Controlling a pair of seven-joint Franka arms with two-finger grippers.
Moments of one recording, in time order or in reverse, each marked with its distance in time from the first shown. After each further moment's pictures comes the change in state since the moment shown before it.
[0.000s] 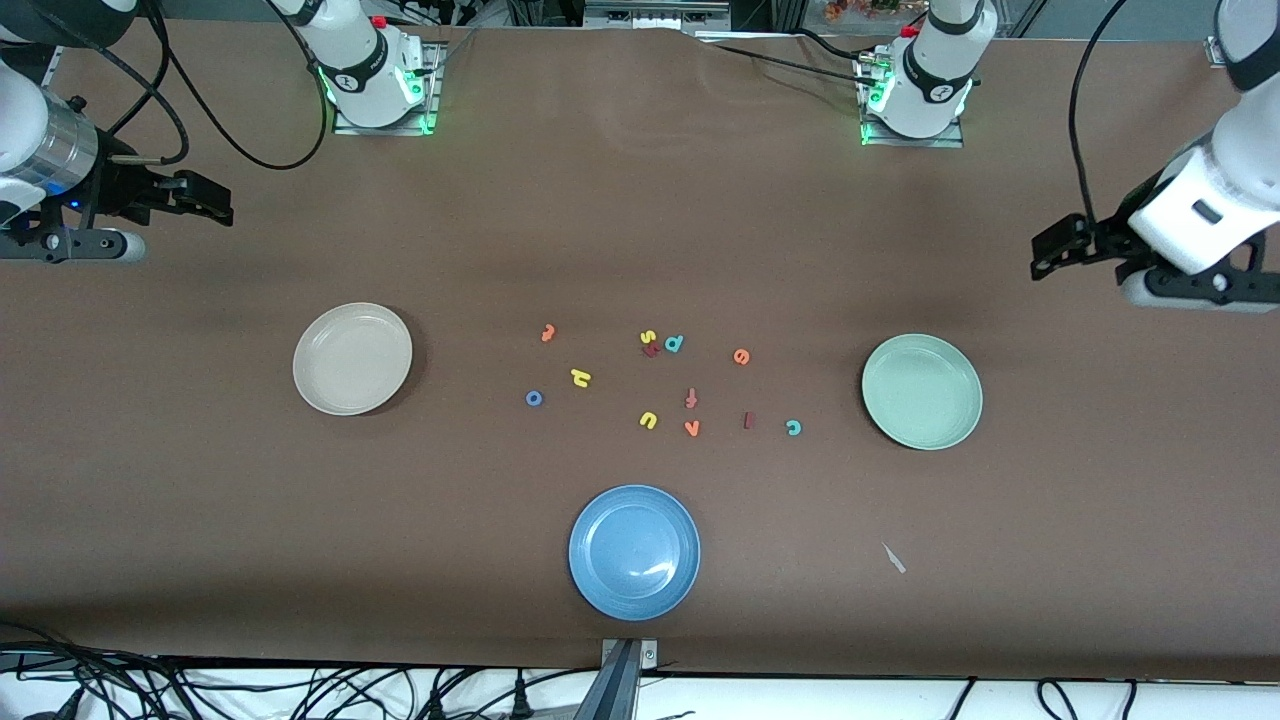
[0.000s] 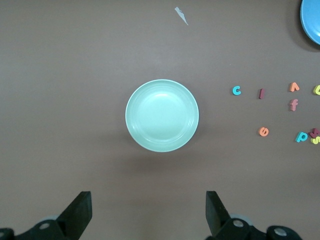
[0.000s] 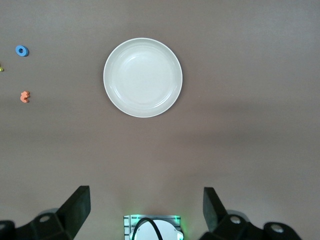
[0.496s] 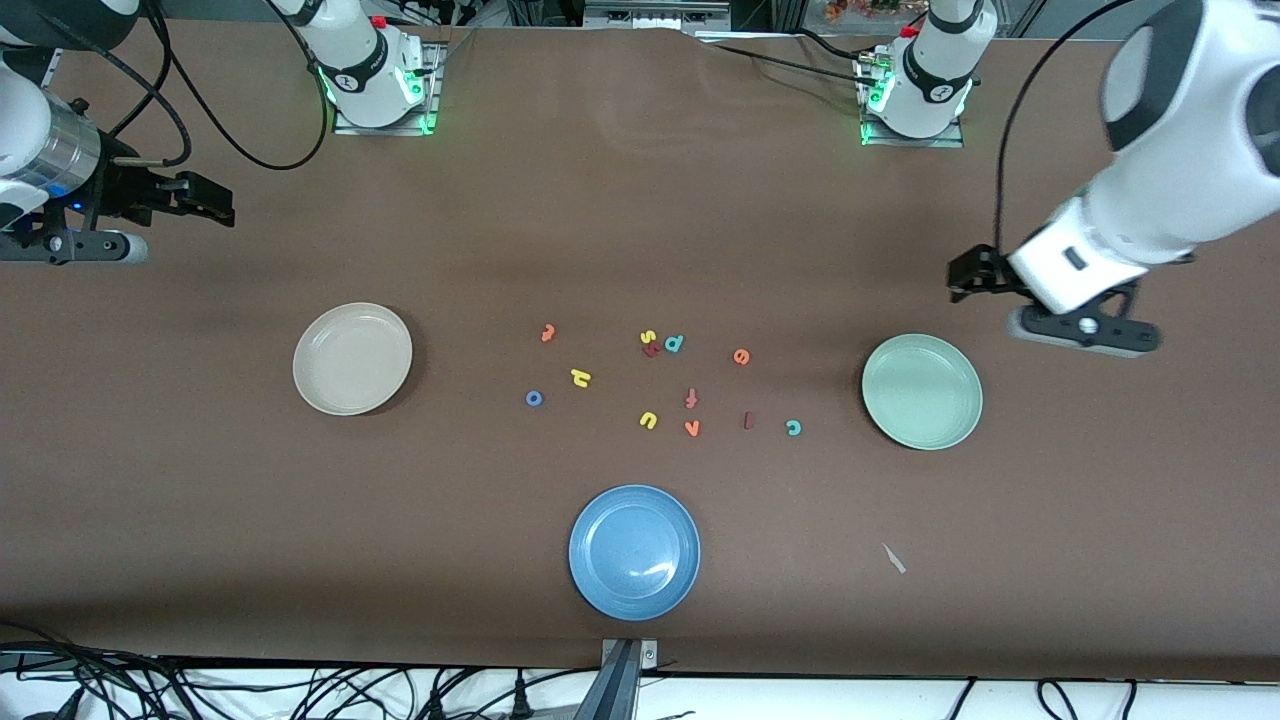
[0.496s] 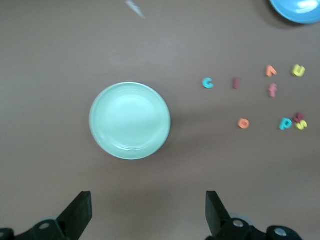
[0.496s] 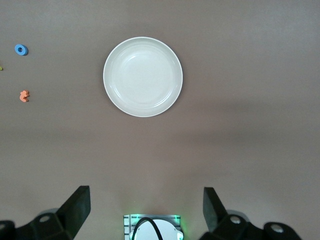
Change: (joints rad) left arm -0.120 0.097 -0.030 0.043 -0.003 0.009 0.003; right arm 0.000 0.006 0.001 0.000 0.000 -0.001 0.000
